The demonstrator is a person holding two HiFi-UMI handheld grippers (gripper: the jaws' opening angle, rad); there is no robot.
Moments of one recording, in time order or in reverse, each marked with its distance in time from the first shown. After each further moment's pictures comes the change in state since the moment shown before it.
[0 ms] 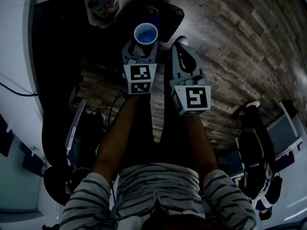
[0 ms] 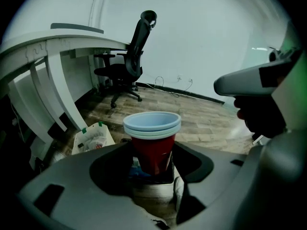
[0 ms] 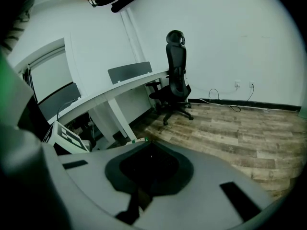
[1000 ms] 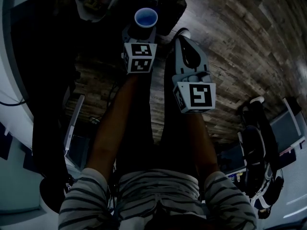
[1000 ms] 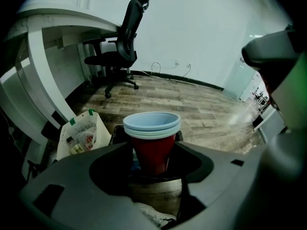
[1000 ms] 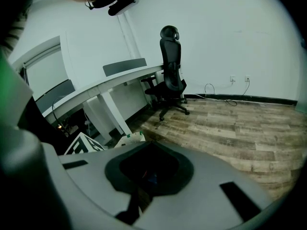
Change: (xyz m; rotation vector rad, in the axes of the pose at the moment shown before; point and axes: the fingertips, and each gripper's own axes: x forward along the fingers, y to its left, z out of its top) left arm 0.085 0.011 -0.060 0.071 0.119 -0.005; right arm 0.015 -0.026 -0.046 0.029 0.022 -0.031
